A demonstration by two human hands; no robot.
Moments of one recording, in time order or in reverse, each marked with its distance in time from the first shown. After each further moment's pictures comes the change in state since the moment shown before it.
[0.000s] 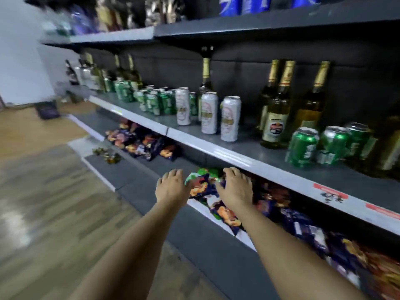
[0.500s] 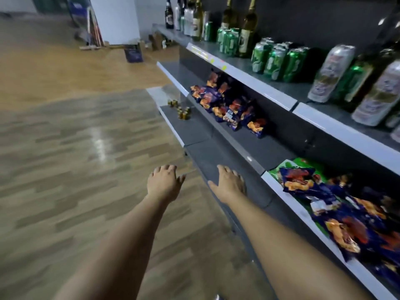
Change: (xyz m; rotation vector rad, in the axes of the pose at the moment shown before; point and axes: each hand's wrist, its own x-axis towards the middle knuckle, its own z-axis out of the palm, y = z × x) left_hand -0.011 -0.355 -0.026 0.124 -0.091 -0.415; right_hand 0.015 -0.299 0.199 -0.037 -0.469 -0.346
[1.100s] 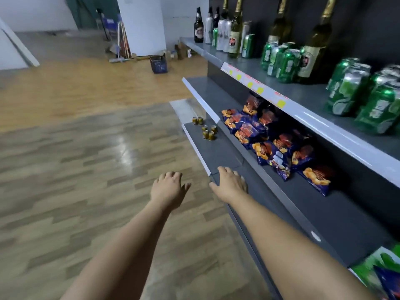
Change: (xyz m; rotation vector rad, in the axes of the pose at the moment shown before) left_hand 0.328 -0.094 -0.040 0.082 -0.044 -0.054; right_hand 0.354 -0.128 -0.021 -0.012 -0.065 -0.124
